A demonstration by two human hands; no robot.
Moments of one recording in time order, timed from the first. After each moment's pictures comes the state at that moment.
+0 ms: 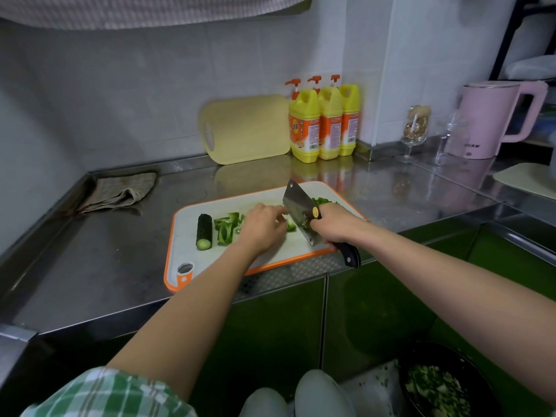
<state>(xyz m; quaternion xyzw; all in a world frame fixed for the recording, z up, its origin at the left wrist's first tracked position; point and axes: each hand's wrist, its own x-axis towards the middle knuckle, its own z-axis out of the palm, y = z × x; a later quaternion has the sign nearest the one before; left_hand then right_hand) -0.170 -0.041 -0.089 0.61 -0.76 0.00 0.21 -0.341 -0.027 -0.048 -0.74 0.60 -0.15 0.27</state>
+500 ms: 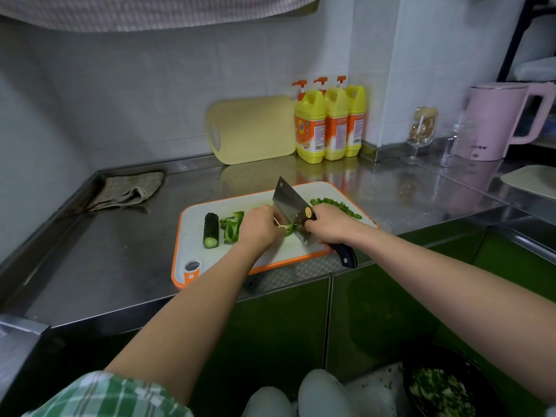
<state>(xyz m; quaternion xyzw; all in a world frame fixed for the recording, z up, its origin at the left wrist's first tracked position) -0.167 -0.032 -0.081 0.69 -0.68 -0.07 0.23 -0.326 -0.021 -0.046 -0.77 0.56 -0.15 0.27</state>
